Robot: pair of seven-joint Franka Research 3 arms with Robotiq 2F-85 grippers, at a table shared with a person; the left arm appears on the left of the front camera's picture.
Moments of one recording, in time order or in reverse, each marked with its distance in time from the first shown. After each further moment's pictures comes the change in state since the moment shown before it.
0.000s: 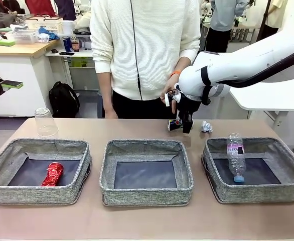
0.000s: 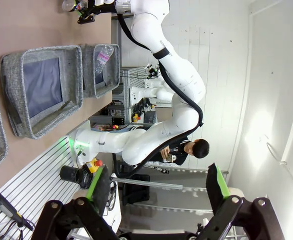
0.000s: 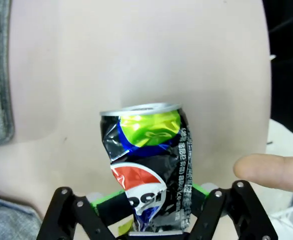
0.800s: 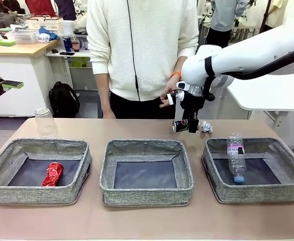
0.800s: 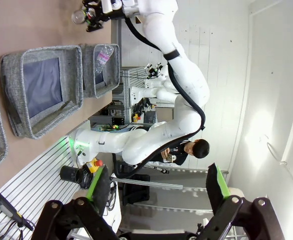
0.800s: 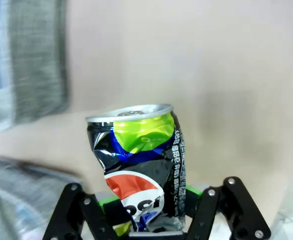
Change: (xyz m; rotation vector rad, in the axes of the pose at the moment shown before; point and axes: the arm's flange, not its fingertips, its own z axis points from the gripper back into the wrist) left arm 0.000 0.000 0.000 0.000 0.000 0.000; right arm -0.001 0.026 0.043 0.194 0.061 0.014
